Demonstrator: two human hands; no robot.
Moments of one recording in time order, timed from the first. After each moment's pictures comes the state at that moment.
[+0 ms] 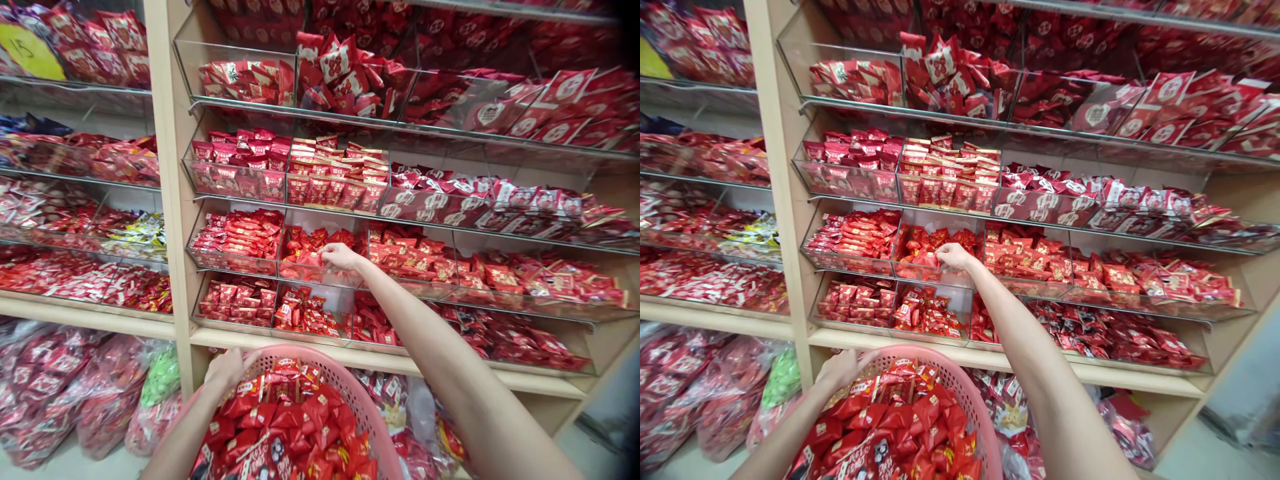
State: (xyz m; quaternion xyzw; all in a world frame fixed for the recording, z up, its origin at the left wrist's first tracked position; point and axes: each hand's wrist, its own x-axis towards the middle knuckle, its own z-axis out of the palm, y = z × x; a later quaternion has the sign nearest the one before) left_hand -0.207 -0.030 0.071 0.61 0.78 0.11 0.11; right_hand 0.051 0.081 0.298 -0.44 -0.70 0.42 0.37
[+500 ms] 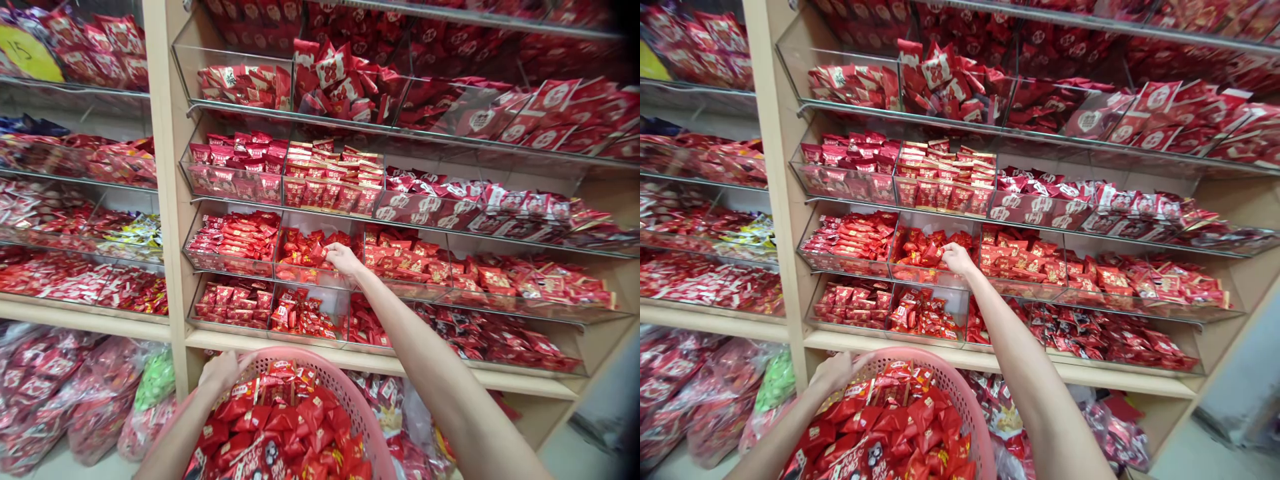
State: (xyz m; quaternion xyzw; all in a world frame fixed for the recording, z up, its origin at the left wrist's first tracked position) left_hand -0.210 -0.027 0.066 0.61 0.78 0.10 0.10; right_hand 0.062 0.085 0.287 -0.38 -0.65 0.41 0.51
